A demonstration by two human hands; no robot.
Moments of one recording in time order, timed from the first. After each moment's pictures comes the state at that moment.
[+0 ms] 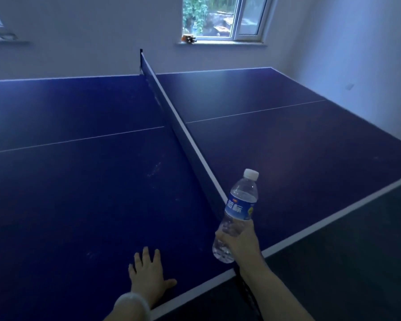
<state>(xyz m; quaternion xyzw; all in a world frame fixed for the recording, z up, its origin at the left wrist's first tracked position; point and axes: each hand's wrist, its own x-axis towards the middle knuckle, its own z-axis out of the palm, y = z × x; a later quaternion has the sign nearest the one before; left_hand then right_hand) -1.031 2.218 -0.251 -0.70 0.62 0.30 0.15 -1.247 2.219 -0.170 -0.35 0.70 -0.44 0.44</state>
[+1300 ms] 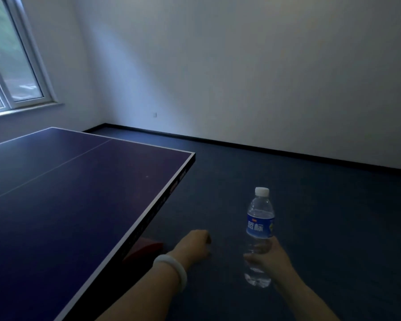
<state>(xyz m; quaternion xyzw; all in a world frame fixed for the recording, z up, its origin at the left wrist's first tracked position) -1.855 2.339 -0.114 -0.20 0.94 0.26 0.11 -1.917 2.547 -0.101 -0.07 0.76 -0.60 0.24</state>
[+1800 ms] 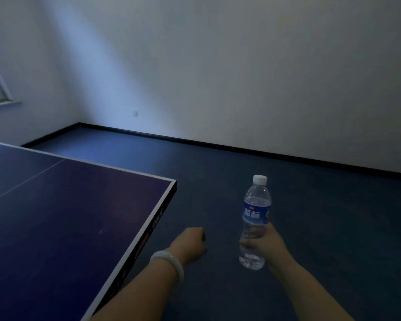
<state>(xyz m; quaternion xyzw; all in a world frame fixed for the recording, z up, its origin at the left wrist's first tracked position) -2.204 2.159 -0.112 -0.20 0.94 0.28 0.10 -2.274 2.363 -0.072 -0.06 0.77 -0.60 0.21</state>
